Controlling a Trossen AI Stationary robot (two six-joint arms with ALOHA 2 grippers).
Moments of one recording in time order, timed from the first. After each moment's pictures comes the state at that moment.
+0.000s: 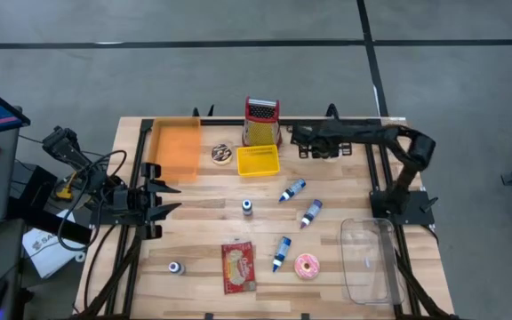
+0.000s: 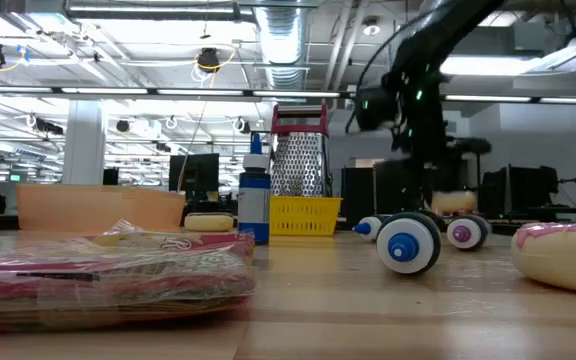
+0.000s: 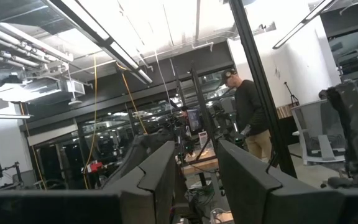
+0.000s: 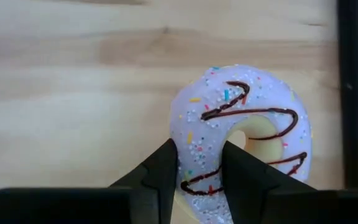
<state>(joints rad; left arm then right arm) -0.71 0.68 0.46 0.76 -0.62 0.60 -0.47 1.74 1.14 -1.01 0.45 1.10</state>
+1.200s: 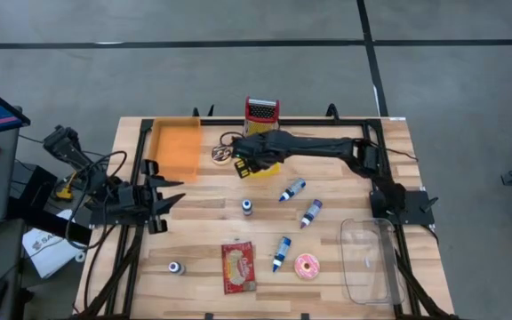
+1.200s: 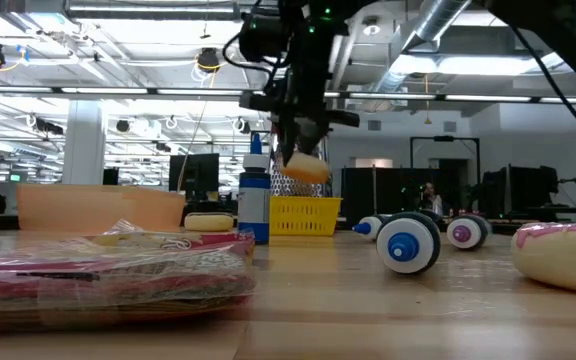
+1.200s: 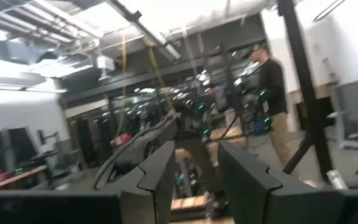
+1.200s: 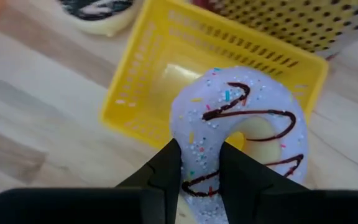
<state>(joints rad) -0.73 0.68 0.46 0.75 -0.83 0.62 -0.17 2.20 2.02 -1.14 0.27 0.88</state>
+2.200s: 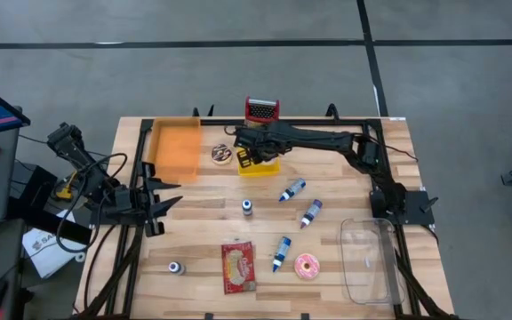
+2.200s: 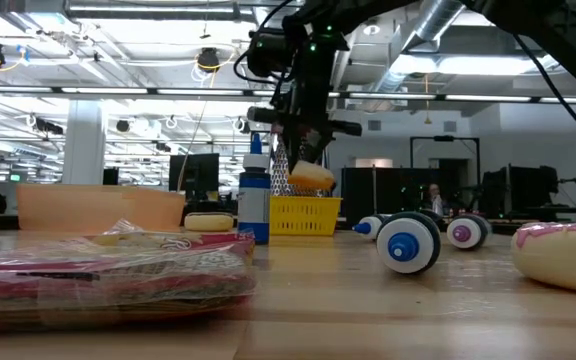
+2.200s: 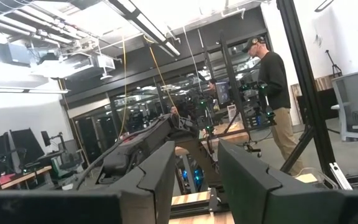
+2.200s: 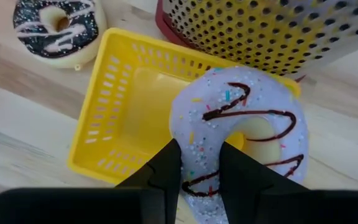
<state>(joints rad) -0.80 0.68 0.46 0.77 -0.89 0.68 -0.24 2.21 2.00 -1.10 0.26 0.90</state>
